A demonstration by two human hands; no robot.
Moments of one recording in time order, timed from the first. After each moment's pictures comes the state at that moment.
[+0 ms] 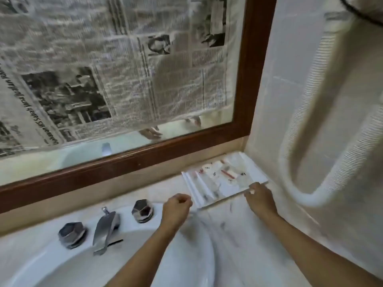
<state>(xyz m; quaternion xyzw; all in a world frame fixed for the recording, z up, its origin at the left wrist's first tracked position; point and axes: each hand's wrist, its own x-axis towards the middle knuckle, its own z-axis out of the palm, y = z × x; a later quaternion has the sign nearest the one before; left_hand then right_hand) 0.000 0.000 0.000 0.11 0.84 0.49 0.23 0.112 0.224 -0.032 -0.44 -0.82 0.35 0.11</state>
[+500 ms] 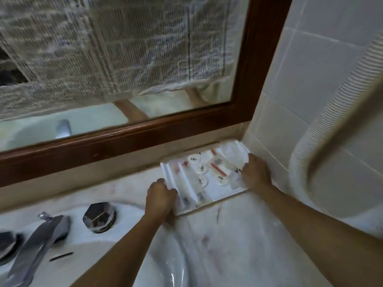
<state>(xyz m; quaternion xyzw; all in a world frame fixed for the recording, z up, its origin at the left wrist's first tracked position) -0.068 0.081 -0.069 0.08 0.91 0.36 0.17 0.024 0.336 -0.075 -0.41 -0.89 0.17 0.10</state>
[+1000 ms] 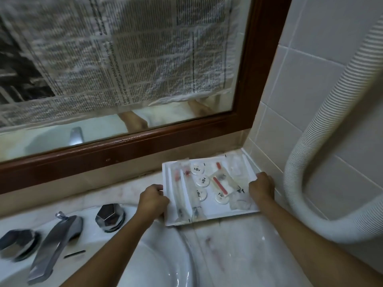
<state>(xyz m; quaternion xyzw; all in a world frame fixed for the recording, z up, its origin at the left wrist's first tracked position) -0.071 0.044 -0.040 0.03 0.89 0.40 0.24 0.050 0.310 -0.067 -0.53 -0.77 0.33 0.13</state>
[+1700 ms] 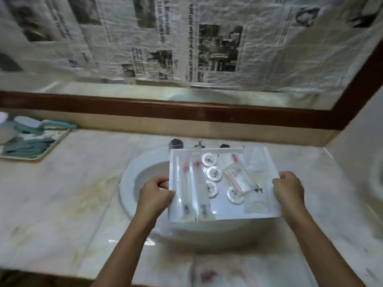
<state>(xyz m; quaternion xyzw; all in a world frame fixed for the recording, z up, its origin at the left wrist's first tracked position) 0.141 -0.319 0.059 -0.13 0.79 0.60 0.09 0.158 -0.016 0.050 -0.38 -0.81 0.44 0.13</state>
